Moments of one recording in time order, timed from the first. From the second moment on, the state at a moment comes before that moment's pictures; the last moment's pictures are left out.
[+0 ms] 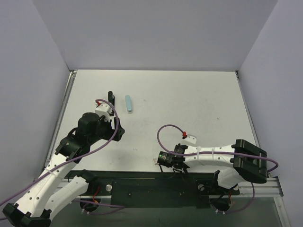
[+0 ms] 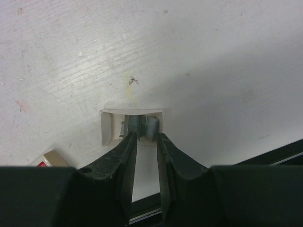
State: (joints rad) left arm -0.51 0.75 0.82 -0.63 0.01 -0.30; right arm 1.26 1.45 0.72 -0.91 0.68 1.70
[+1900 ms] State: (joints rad) left arm -0.90 1.07 0.60 -0.49 -0.10 -0.69; right arm 1.24 0.98 0.45 -0.91 0.68 1.56
